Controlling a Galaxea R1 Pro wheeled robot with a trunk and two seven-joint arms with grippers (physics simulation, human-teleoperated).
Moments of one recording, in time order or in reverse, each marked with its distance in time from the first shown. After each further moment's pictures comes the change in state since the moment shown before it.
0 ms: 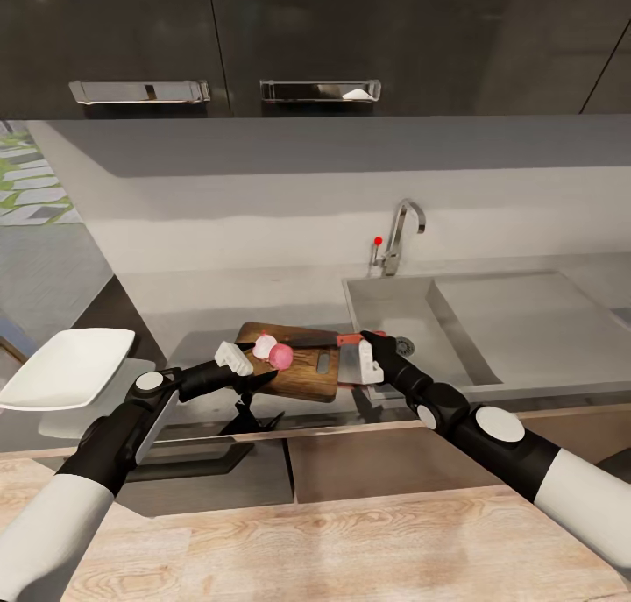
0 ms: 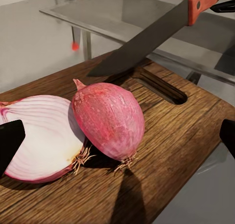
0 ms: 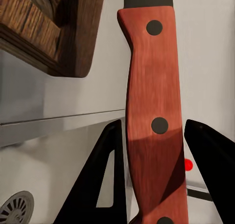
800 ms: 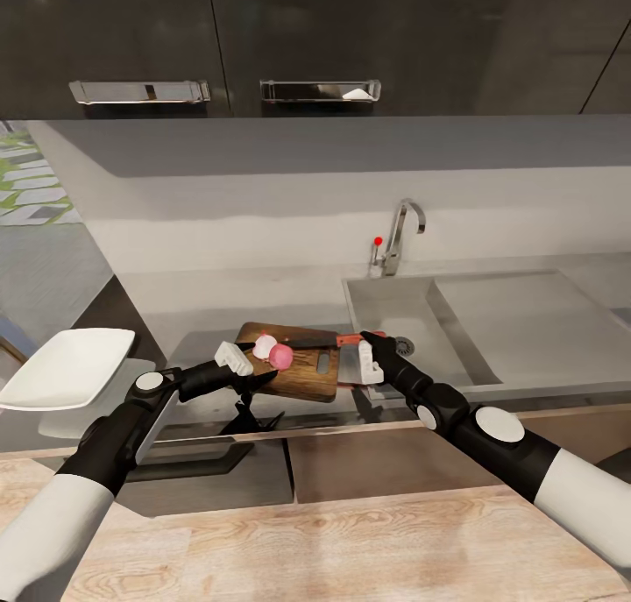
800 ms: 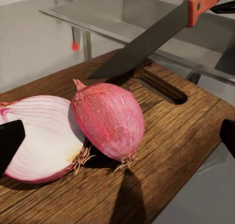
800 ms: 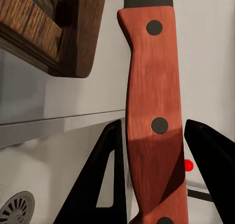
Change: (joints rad) left arm 0.000 0.000 0.000 0.000 0.000 0.000 0.000; right arm 0.000 0.000 0.002 0.001 0.000 -0.001 0.000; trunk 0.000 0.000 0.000
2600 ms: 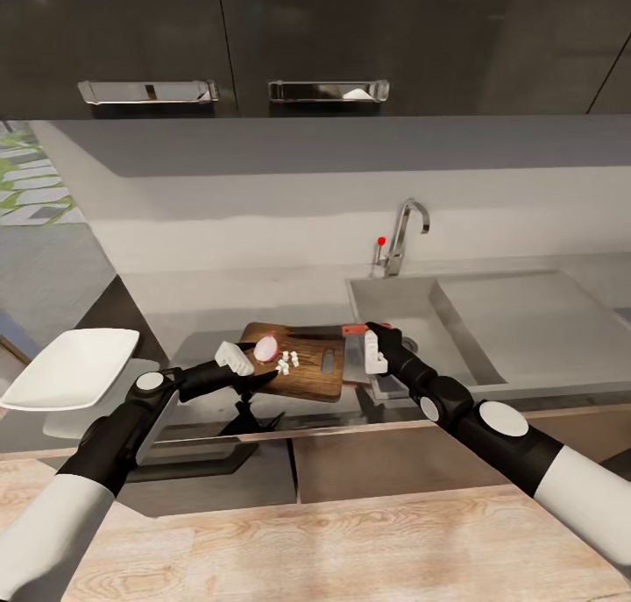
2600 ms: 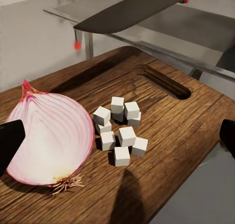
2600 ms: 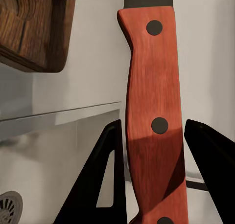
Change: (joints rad) left arm 0.000 -0.002 0.000 0.000 0.000 0.000 0.000; right arm 0.000 0.003 -0.058 -0.001 -0.002 0.004 -0.004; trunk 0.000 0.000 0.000
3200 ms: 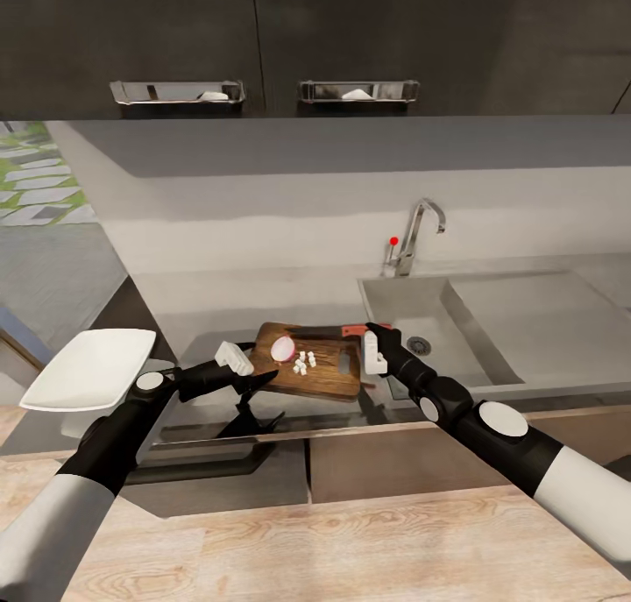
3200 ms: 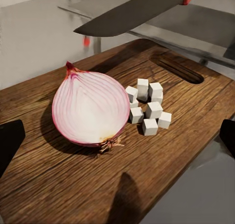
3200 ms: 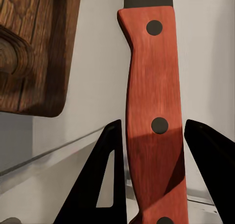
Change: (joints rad) left arm 0.000 0.000 0.000 -0.001 0.000 0.000 0.000; right arm 0.000 0.000 0.003 0.000 0.000 0.000 0.000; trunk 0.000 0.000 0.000
